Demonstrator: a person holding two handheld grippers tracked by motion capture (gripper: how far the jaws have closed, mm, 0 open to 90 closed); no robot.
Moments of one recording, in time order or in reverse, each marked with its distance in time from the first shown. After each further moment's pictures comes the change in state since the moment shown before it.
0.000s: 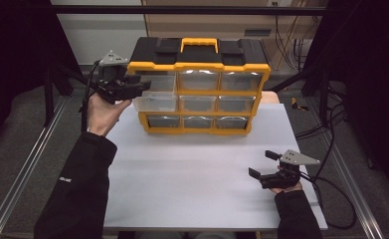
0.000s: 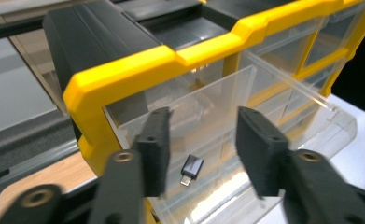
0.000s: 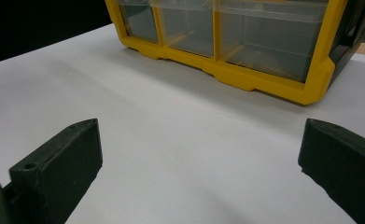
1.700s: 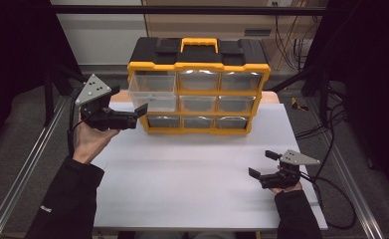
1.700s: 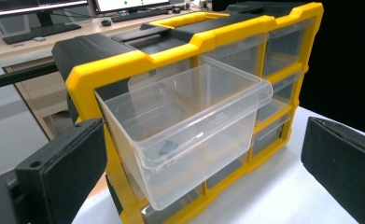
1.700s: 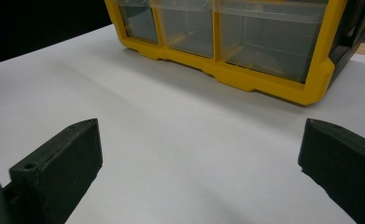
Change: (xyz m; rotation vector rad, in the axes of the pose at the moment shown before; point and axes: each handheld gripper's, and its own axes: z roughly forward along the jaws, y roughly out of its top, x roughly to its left) left arm -0.022 -0.047 -0.046 -0.192 -0.023 0.064; right arm 0.000 0.000 0.000 -0.002 -0.001 0.002
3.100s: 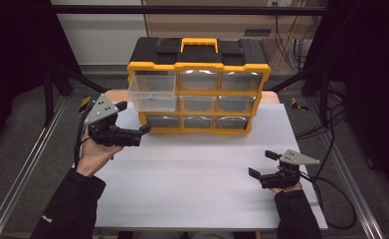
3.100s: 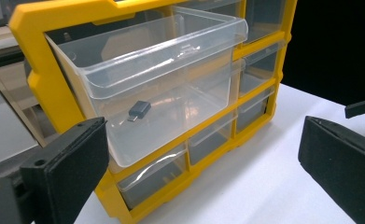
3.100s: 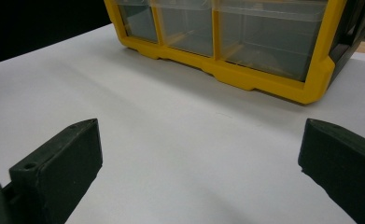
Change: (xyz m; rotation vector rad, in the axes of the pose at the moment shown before) left arm -0.012 -0.038 0.005 0.029 -0.056 0.022; right arm 0.000 0.000 0.001 0.003 0.000 0.004
